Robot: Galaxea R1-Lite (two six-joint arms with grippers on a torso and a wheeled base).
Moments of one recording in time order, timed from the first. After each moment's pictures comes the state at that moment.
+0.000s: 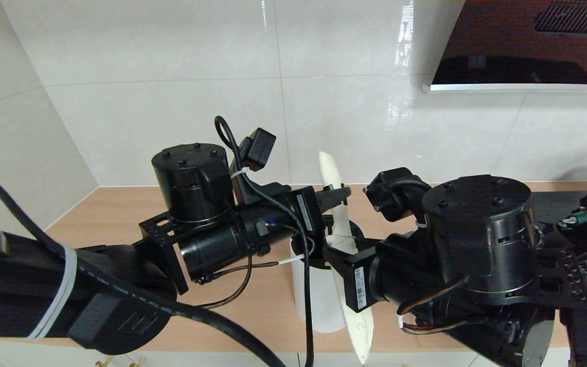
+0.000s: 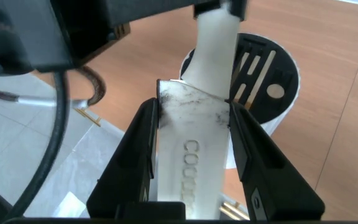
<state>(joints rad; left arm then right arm) -0.67 1.82 -0.88 -0.92 -0.26 -0.56 1.01 1.67 -0.92 -0.42 -0.40 0.26</state>
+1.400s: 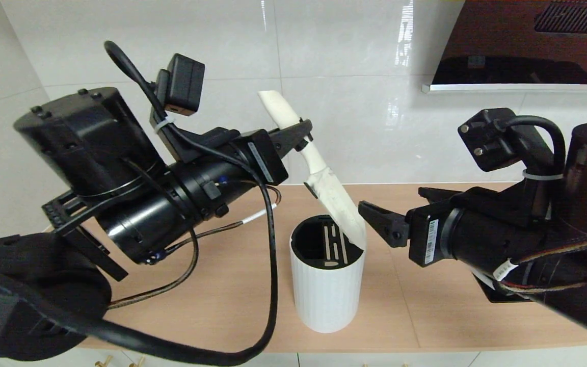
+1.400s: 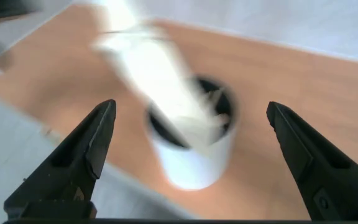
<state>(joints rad) -0.64 1.66 -0.87 -1.02 -0.13 -0.37 0.92 1.47 -0.86 -0.46 -0.44 0.15</state>
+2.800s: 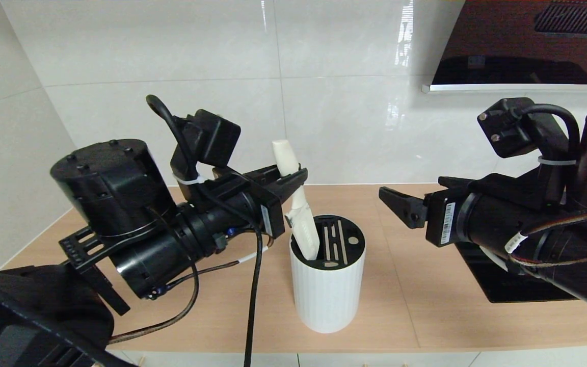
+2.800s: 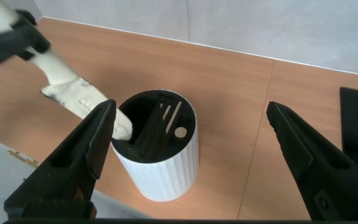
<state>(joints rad) -0.64 1.68 -0.73 -1.05 -0.11 0.02 0.84 1.46 -0.86 -0.46 -0.44 0.12</state>
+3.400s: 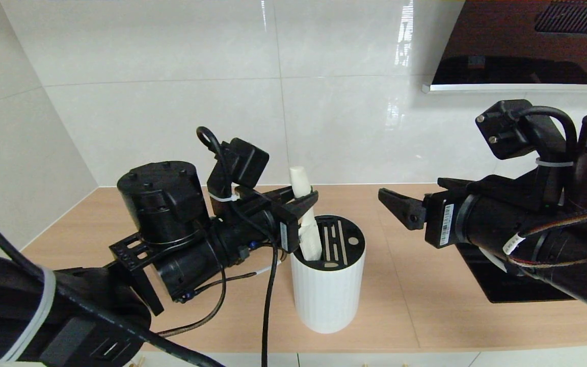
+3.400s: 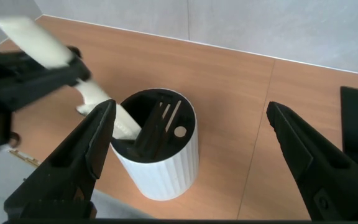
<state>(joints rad) -0.65 1.79 -0.73 -1.05 -0.11 0.01 0.85 1.46 -0.86 -0.46 -0.44 0.12</state>
